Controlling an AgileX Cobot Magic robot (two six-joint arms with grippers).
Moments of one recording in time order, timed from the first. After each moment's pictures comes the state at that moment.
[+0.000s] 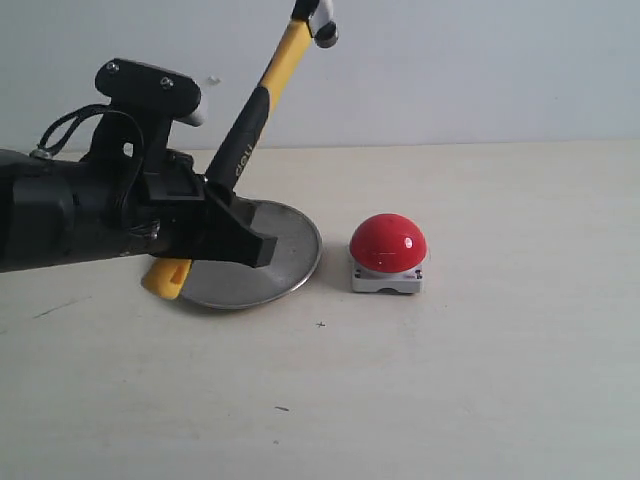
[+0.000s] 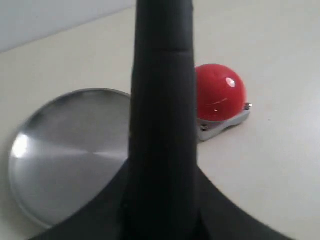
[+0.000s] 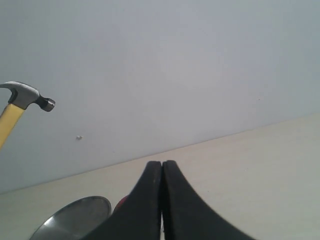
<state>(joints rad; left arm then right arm) -0.74 1.46 -0.81 -1.72 -0.14 1.64 0.12 0.01 -0.15 -0.46 0.24 0.80</state>
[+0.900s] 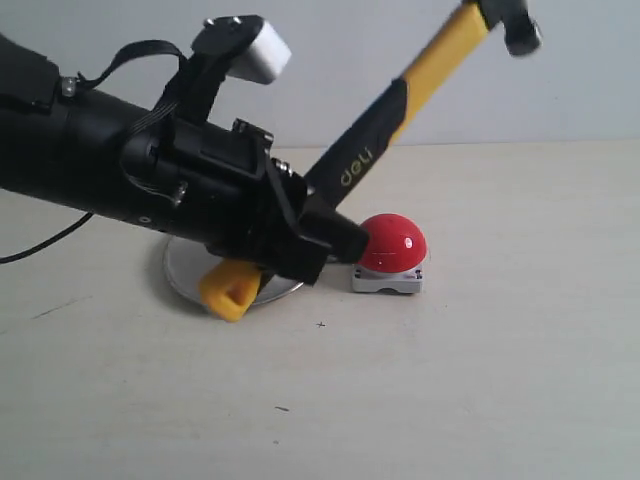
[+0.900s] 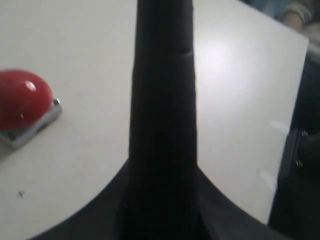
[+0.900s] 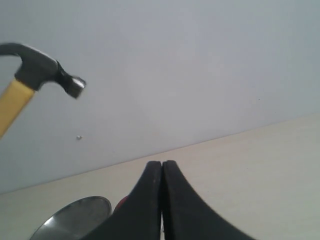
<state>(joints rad) -0.70 1.47 -1.03 -1.00 0.63 0.96 0.12 0.01 -0.15 -0.46 0.24 0.80</state>
